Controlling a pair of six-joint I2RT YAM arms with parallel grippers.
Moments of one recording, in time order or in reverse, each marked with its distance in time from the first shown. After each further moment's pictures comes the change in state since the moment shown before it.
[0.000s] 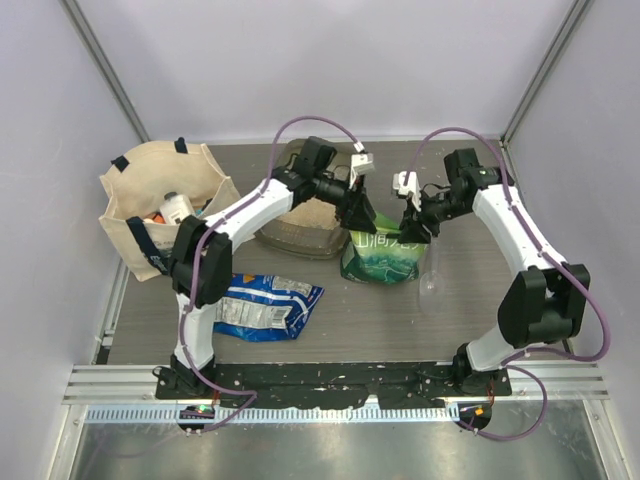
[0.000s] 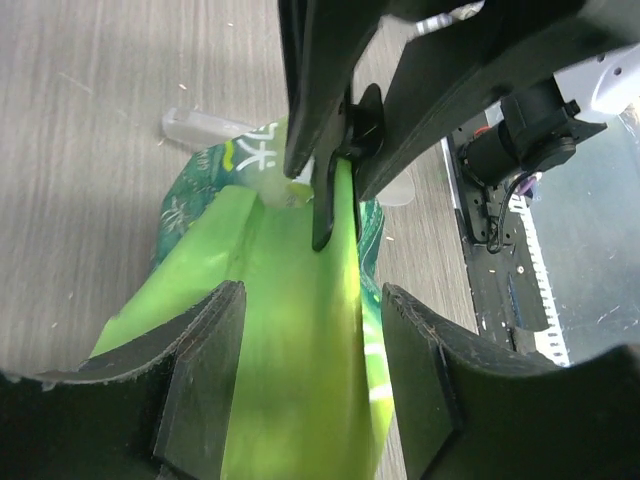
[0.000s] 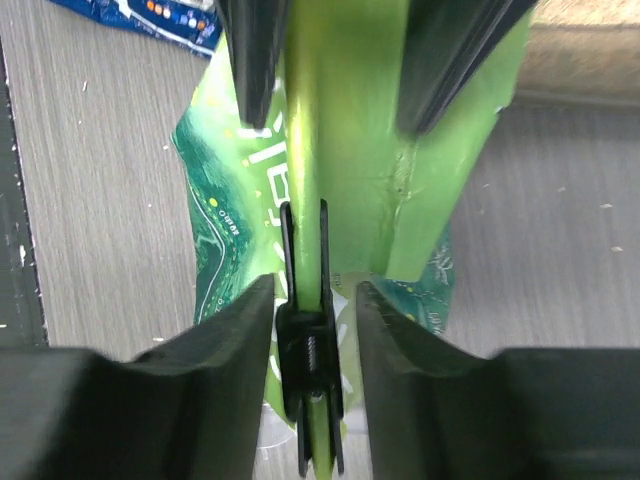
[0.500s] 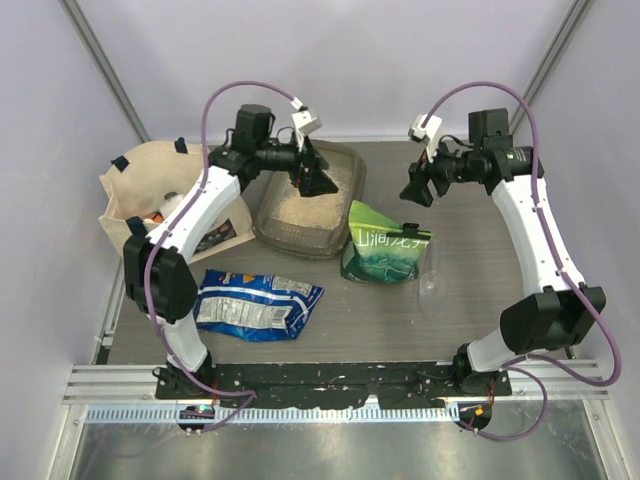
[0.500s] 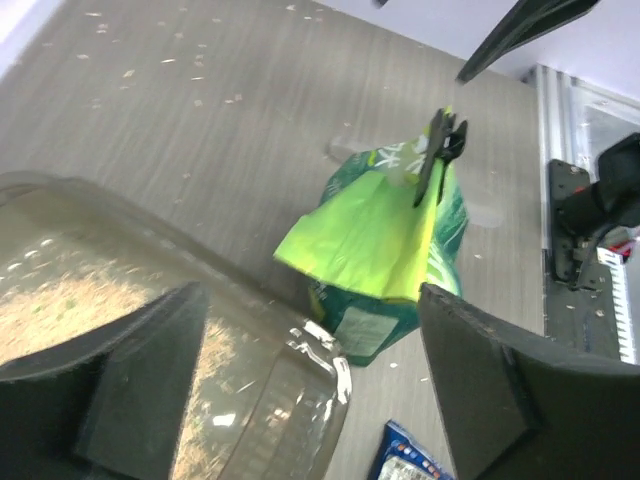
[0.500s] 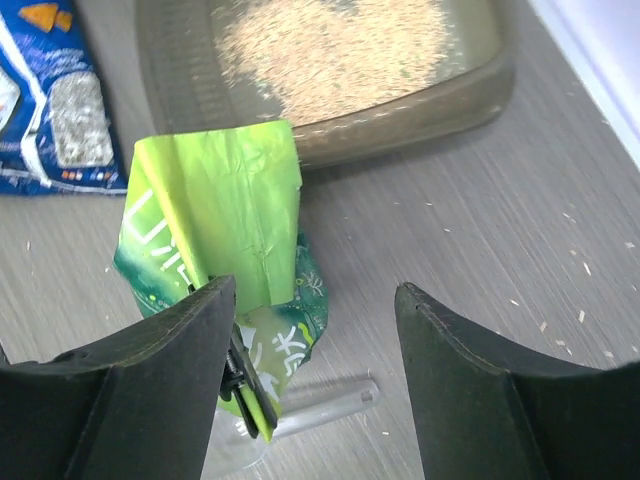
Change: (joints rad) left arm 0.211 -0.233 -0.020 -0.035 -0.107 -0.011; right arm -0.009 0.005 0.264 0.122 0.091 0.414
